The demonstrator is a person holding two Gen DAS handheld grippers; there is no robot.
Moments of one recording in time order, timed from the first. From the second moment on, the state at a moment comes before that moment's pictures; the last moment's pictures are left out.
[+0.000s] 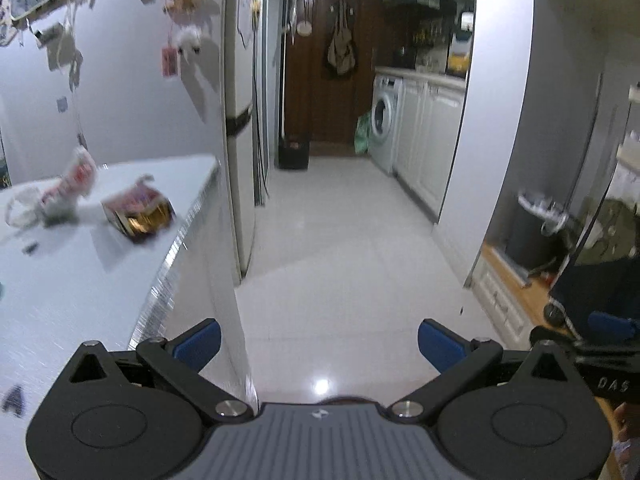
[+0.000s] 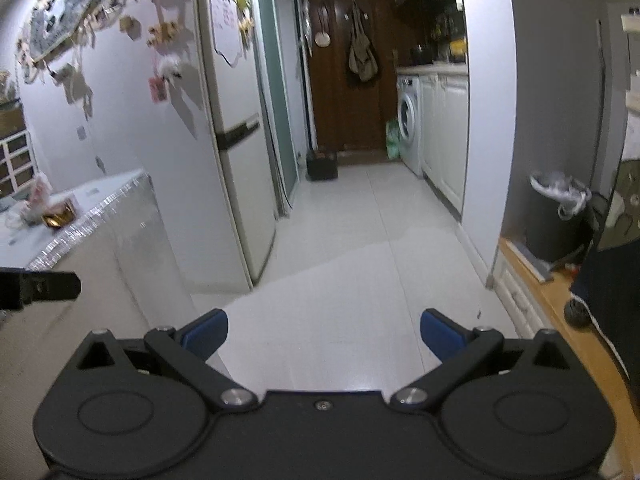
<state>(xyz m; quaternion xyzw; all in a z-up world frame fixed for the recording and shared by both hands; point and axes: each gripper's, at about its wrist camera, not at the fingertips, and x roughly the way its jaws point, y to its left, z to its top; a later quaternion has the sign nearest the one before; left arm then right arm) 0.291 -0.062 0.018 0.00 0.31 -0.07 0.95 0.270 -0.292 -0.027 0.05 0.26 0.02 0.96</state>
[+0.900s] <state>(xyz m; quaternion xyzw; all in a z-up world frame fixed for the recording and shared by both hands) 0.251 0.089 0.132 0.06 0.21 0.05 0.97 0.255 -0.168 0.072 0.02 0.15 0.19 0.97</state>
